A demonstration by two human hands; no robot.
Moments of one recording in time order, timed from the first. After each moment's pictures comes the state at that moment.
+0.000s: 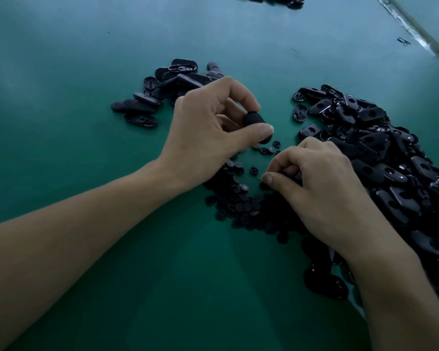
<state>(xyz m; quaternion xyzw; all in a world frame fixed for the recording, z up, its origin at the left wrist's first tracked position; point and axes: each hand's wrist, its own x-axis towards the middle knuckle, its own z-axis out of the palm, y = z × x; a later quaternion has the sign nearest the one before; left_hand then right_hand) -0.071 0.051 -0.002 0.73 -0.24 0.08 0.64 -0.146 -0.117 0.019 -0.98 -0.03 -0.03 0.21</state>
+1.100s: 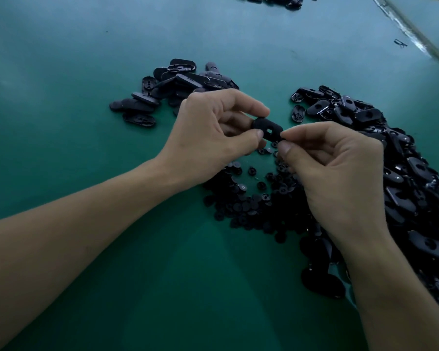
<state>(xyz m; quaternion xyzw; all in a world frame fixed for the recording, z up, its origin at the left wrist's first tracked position) -0.070 0.052 -0.003 0.72 -0.24 0.02 0.65 -0.141 -0.113 0.016 -0.84 0.00 -0.21 0.51</state>
